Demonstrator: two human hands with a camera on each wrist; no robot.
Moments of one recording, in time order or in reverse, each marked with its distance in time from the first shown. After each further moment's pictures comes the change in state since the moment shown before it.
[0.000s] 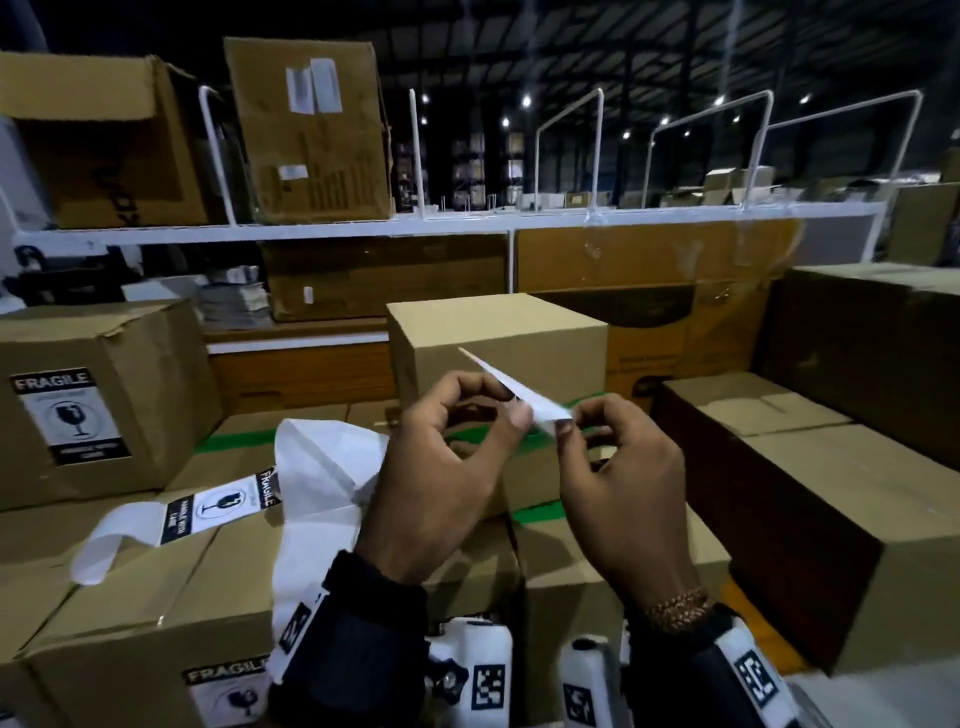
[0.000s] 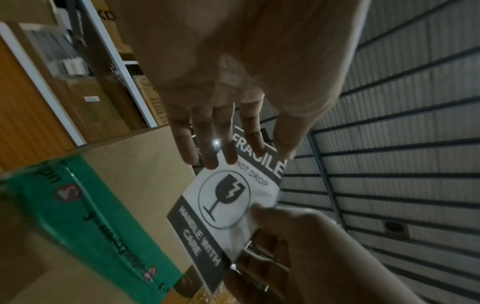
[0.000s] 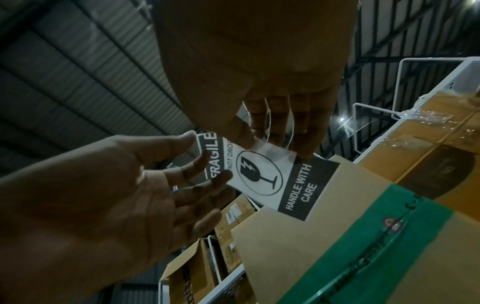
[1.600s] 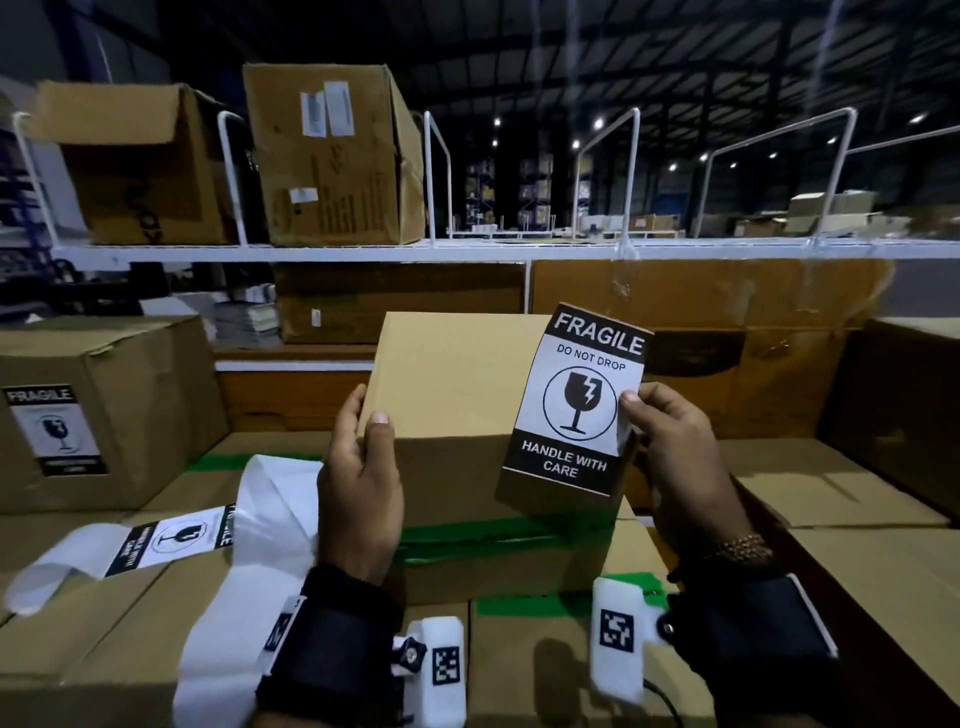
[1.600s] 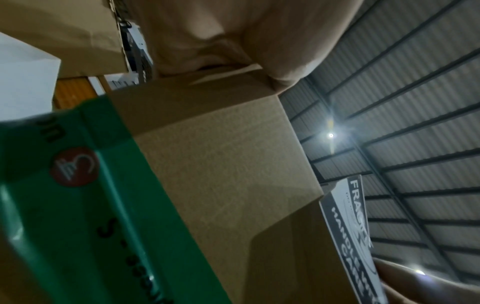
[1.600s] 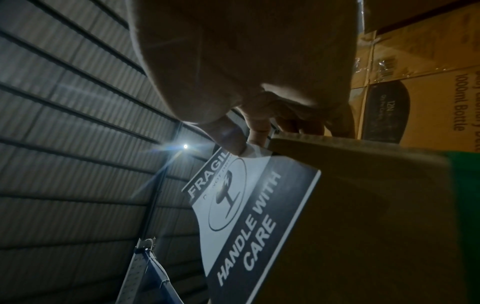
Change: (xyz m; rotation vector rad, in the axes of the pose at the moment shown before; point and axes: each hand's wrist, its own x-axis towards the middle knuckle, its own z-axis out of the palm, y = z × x) left_hand 0.083 -0.075 0.043 0.079 0.577 -0.195; right_hand 0.152 0.101 -0.007 0.821 -0.295 0.548
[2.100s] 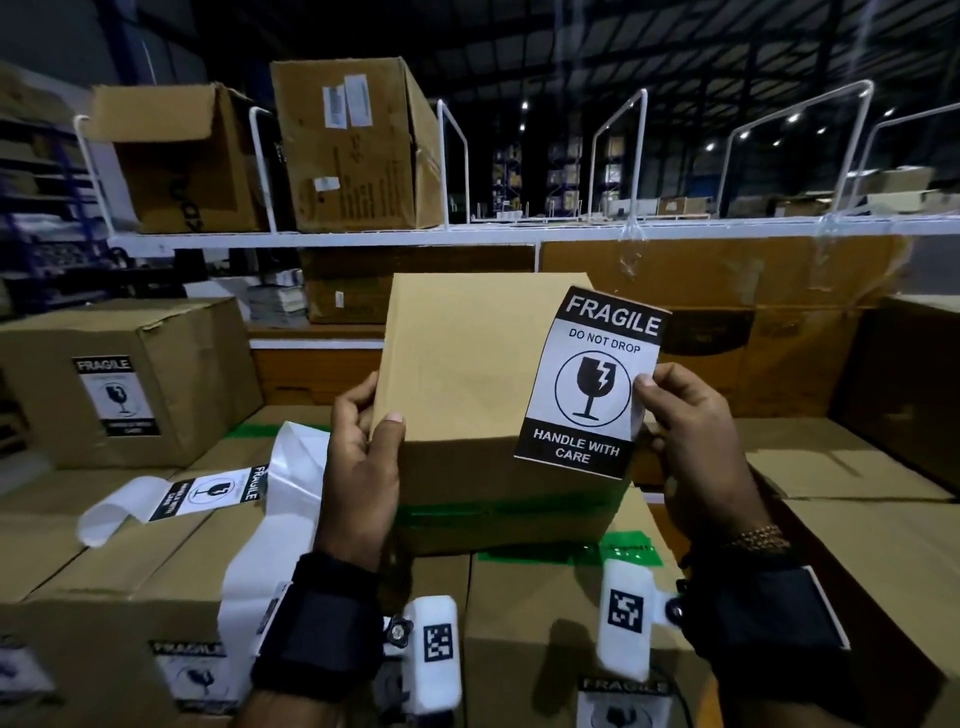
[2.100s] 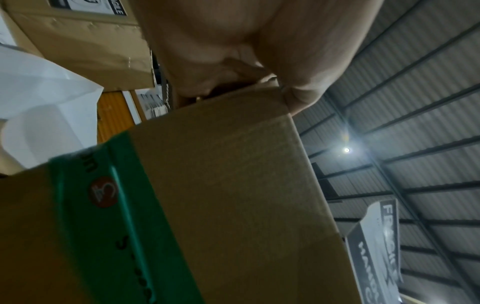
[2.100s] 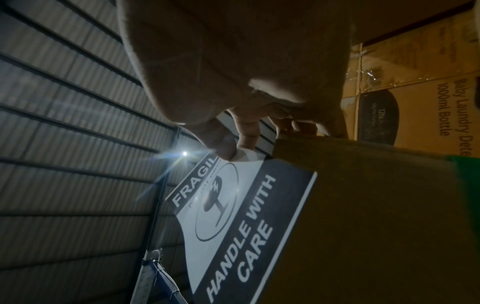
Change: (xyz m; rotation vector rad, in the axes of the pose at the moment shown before) left_hand -0.046 0.017 -0.018 -0.097 -0.081 -0.006; right_hand -0.035 -0.009 -0.030 0.052 -0.081 -0.048
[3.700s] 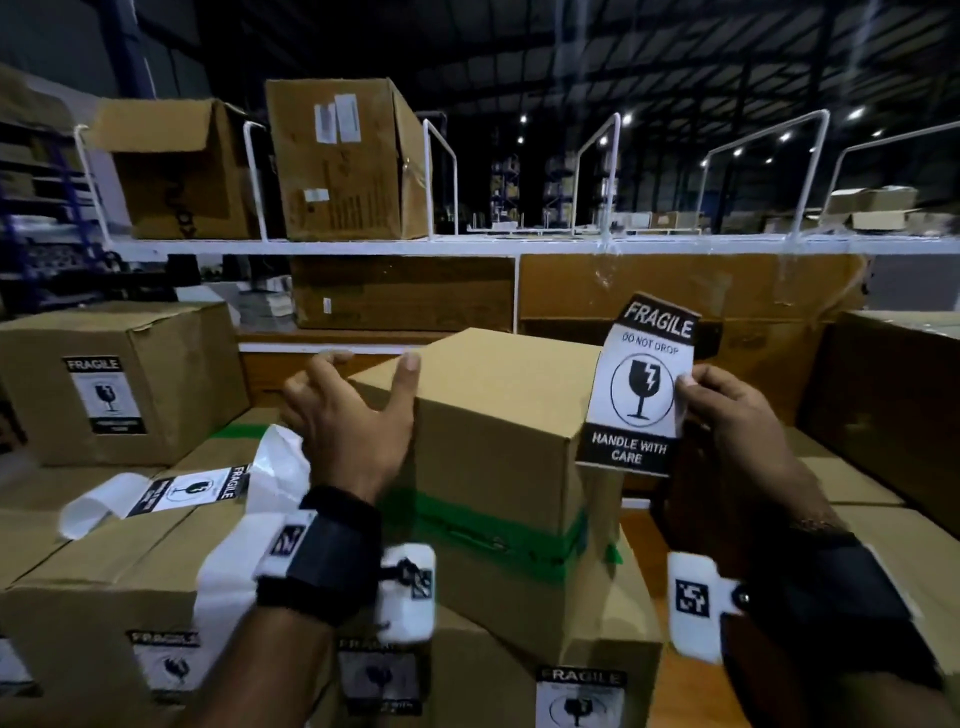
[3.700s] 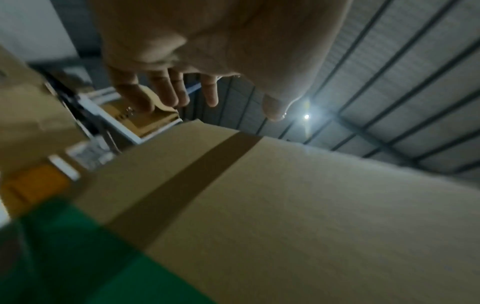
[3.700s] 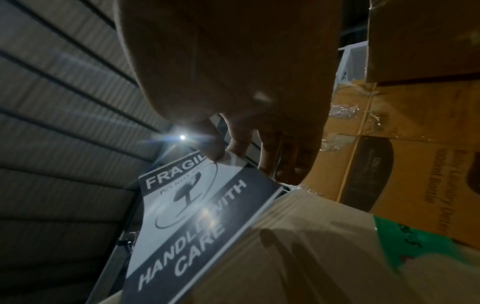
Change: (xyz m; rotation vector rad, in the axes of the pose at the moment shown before) left_hand 0.013 0.031 0.032 0.568 0.249 0.023; right_hand 0.011 -0.034 -0.076 -0.142 -0.015 -0.010
